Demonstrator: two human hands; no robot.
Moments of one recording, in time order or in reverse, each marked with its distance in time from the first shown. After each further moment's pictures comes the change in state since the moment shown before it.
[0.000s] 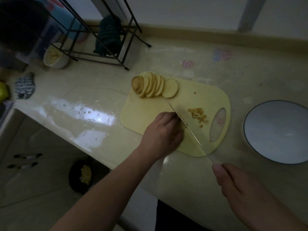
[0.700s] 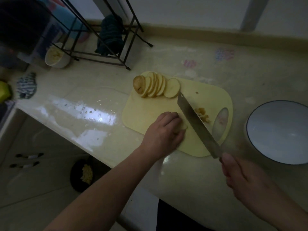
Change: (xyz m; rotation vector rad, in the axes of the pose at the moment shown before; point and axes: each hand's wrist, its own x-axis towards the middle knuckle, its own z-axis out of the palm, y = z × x) left_hand -0.001 -0.004 0.002 -0.027 0.064 0.046; right_hand 0.017 0.015 -0.003 0.107 -0.001 0.000
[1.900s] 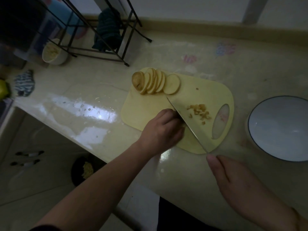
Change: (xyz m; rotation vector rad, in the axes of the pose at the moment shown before) left_hand 0.001 -0.008 -0.002 -0.035 -0.007 0.120; right_hand -0.001 -0.013 0.019 -0.192 0.036 -0.088
